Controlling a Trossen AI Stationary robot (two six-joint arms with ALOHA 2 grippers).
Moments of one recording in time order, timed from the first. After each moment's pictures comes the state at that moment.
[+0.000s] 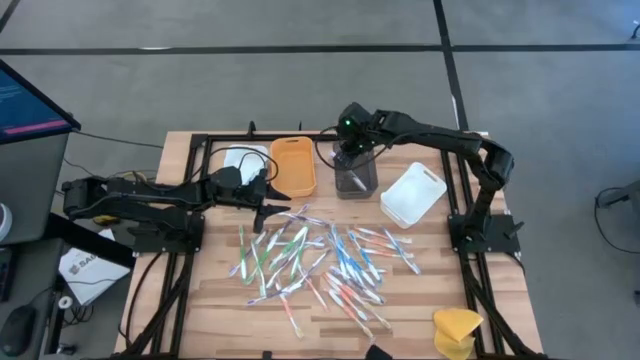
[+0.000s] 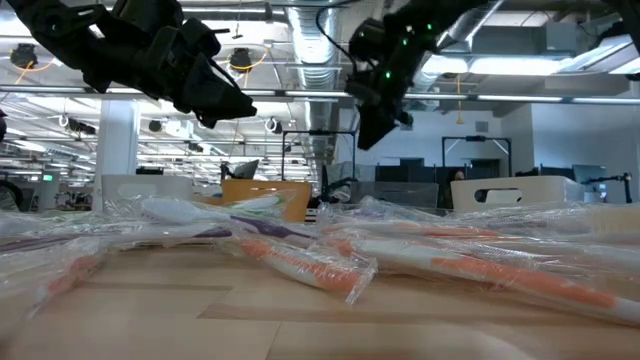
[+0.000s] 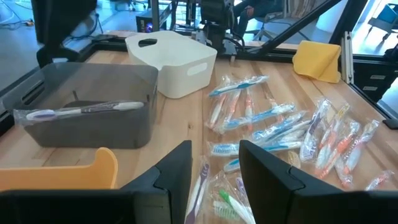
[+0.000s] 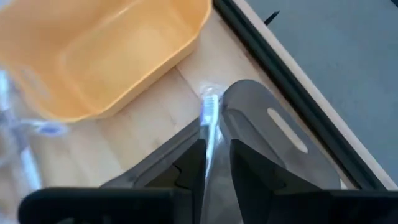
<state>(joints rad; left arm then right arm) 0.24 1.08 0.38 0.40 0.22 0.02 -0.47 1.81 1.57 -0.79 0.08 0.10</state>
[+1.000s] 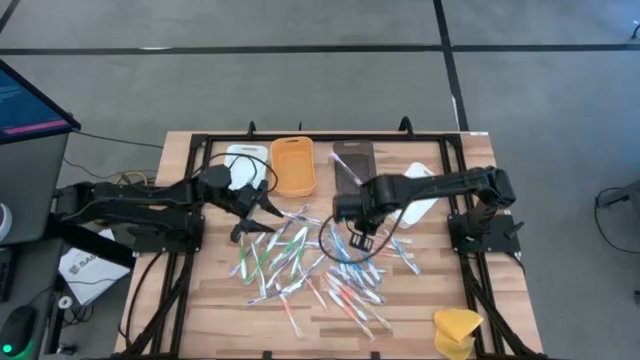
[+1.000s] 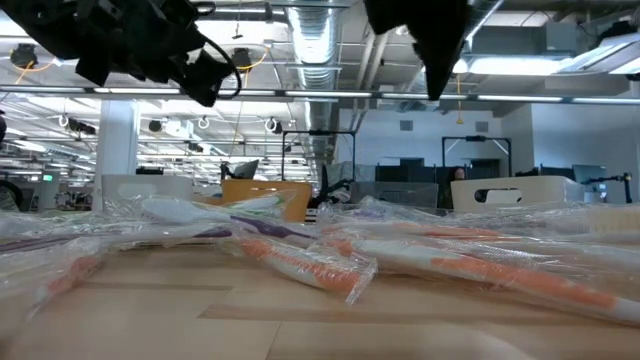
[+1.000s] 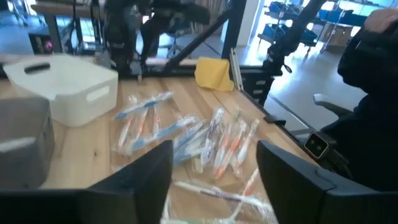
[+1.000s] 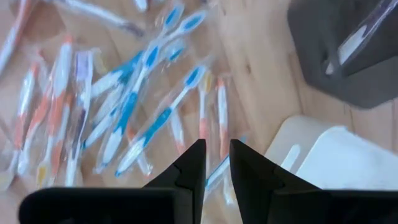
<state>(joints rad) 0.24 0.96 0.38 0.34 0.60 0.02 0.14 1.81 1.71 -1.40 0.13 0.47</state>
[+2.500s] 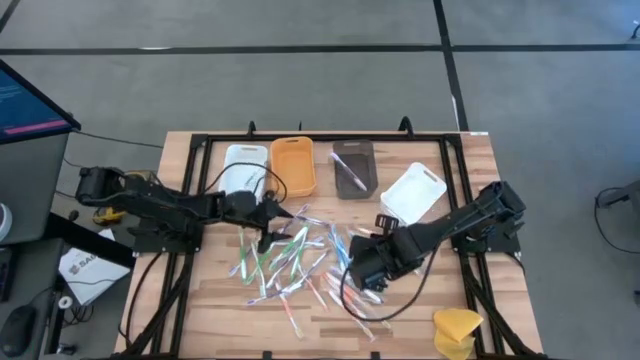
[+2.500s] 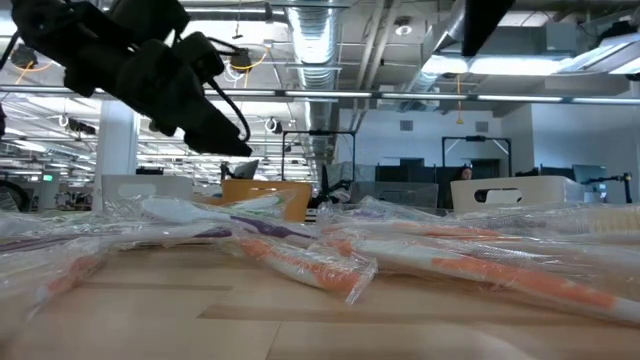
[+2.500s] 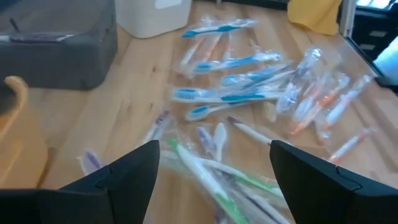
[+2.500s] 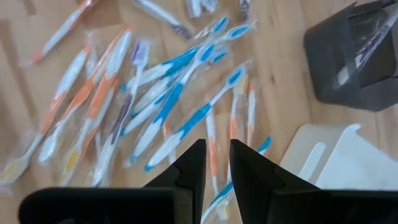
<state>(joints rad) -0.02 1.24 0.38 0.39 -0.01 -0.11 0.48 1.81 1.71 -1.38 0.37 0.68</state>
